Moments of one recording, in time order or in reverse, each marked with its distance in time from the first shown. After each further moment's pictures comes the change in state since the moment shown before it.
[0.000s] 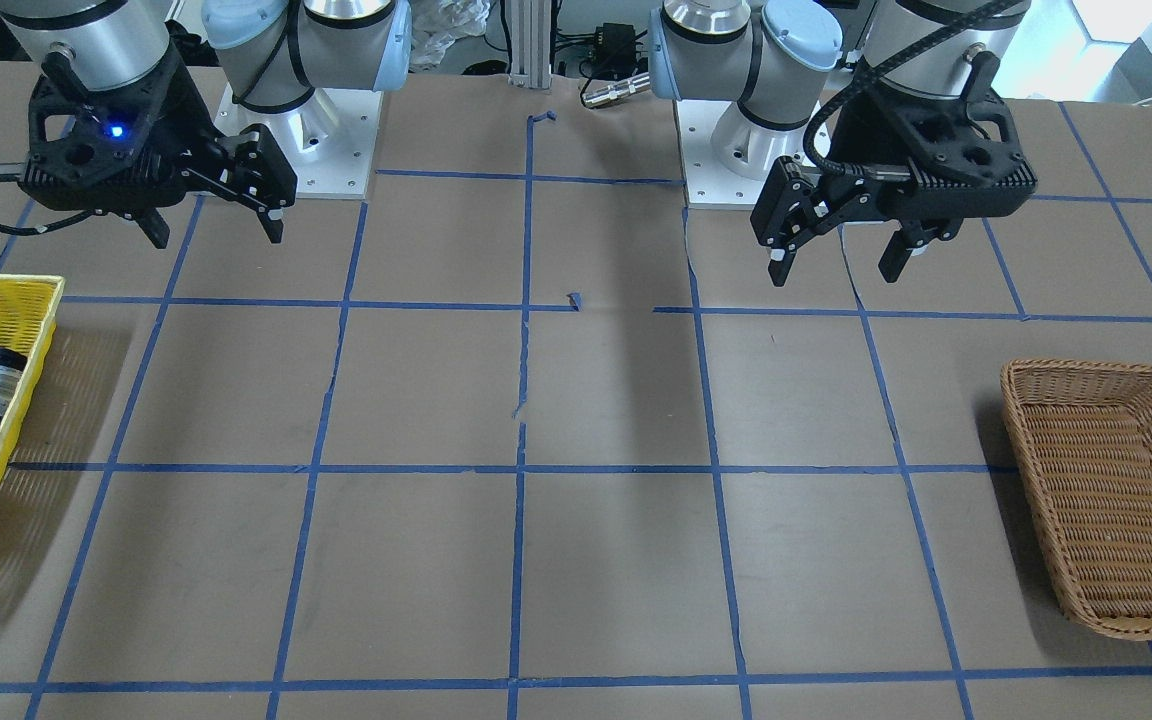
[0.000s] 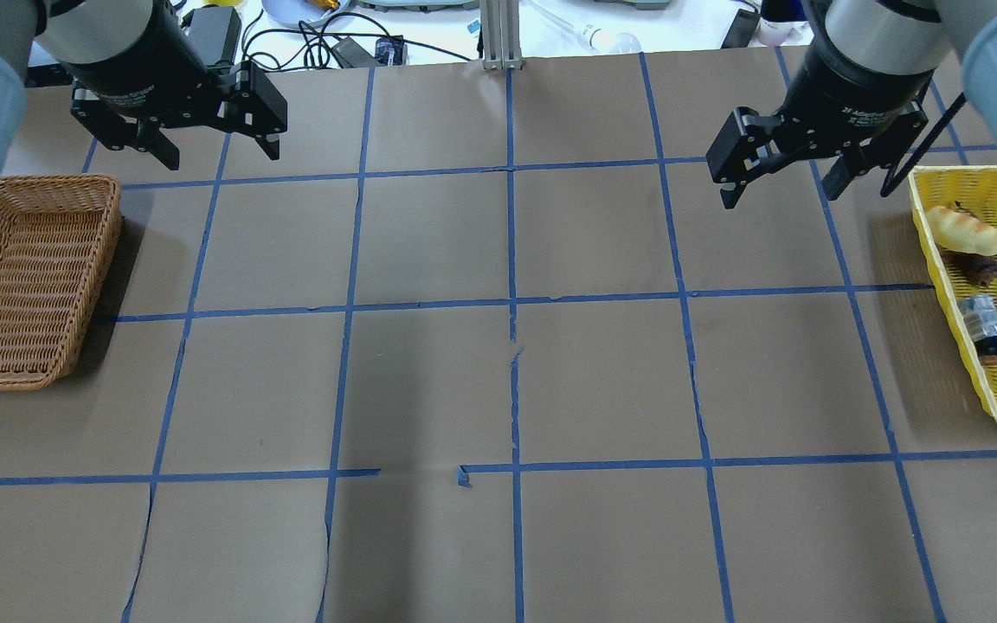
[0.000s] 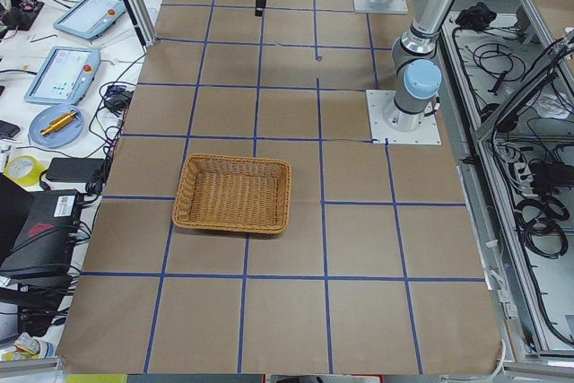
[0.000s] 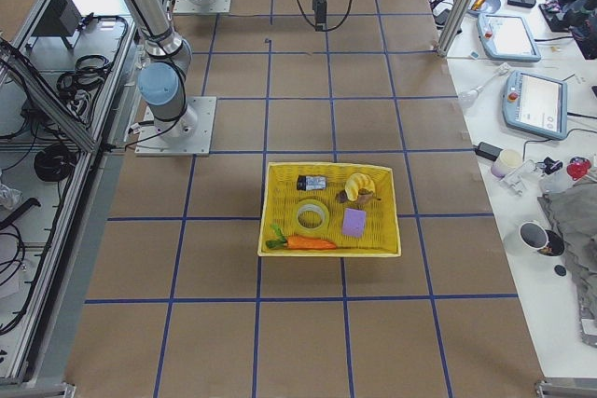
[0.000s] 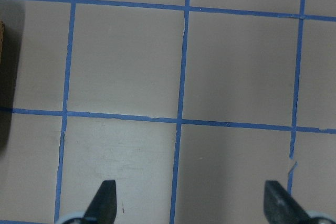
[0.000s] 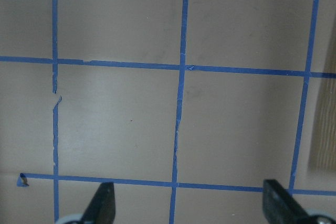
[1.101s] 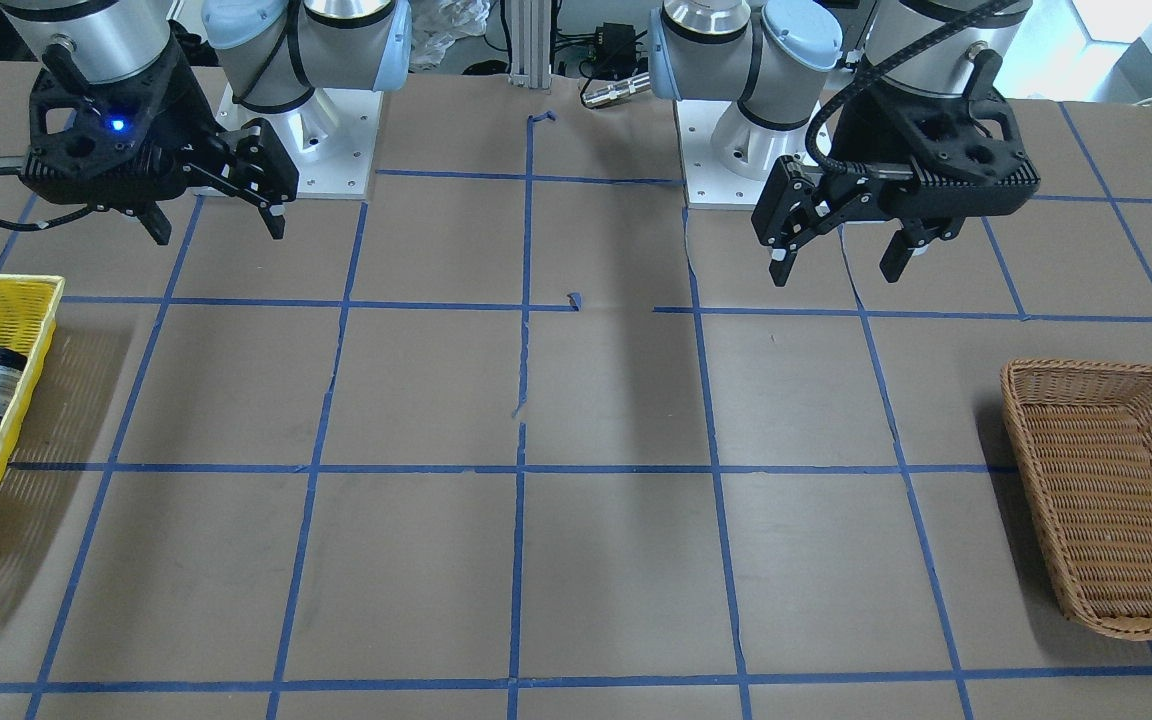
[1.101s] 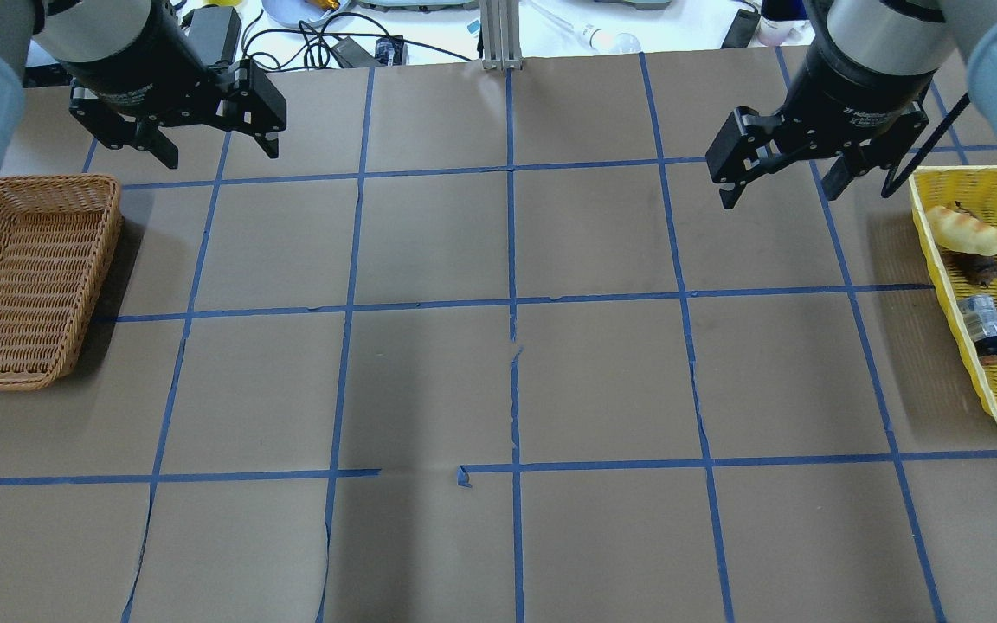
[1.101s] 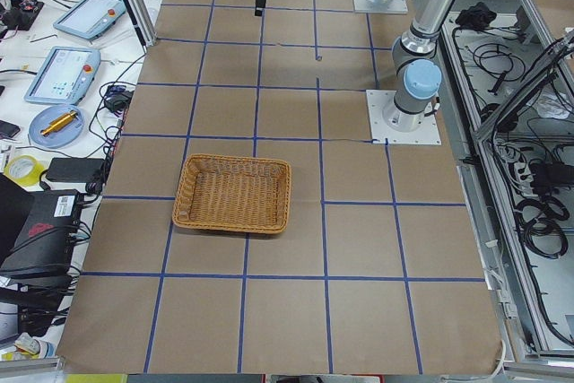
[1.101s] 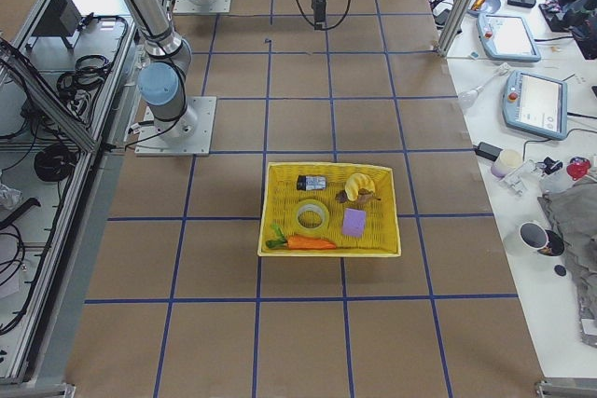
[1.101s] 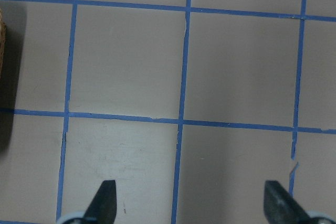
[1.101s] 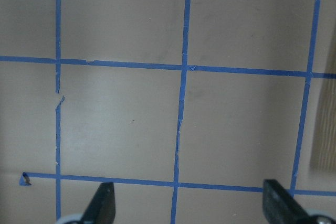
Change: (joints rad) left arm 0.001 0.000 0.000 0.002 -0.001 -0.002; right arm 0.001 -0.006 0.003 -0.001 0.003 -0.002
